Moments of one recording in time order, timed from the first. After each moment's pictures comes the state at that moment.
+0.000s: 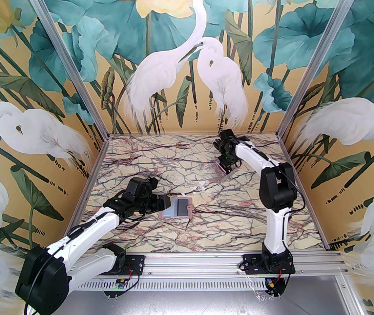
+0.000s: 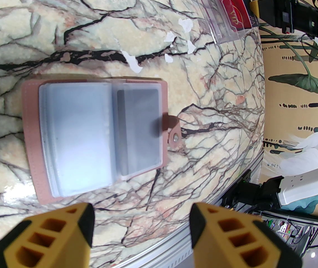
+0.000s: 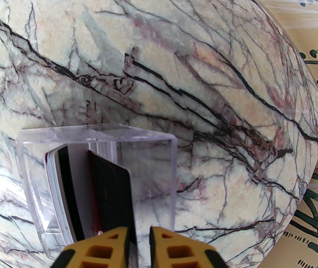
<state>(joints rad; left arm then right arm) -0.43 1.06 0.59 -0.44 0.45 -0.66 0.30 2.05 1.71 -0.90 0.15 -0.28</state>
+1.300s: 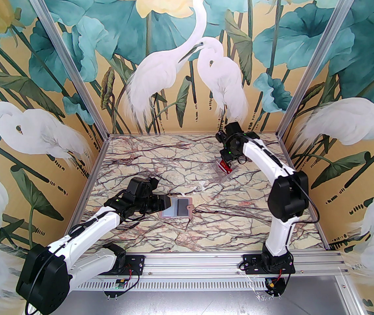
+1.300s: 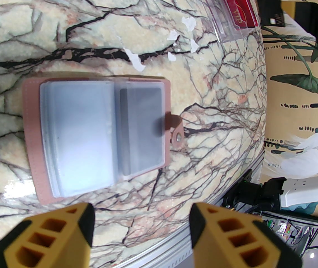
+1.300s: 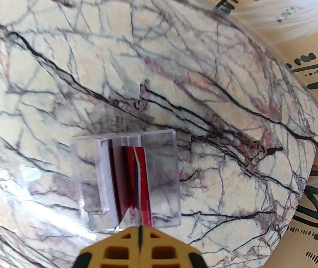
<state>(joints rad) -0.43 1.07 0.59 -0.43 0.45 -0.66 0.30 1.87 1.72 -0.95 0.02 -0.21</state>
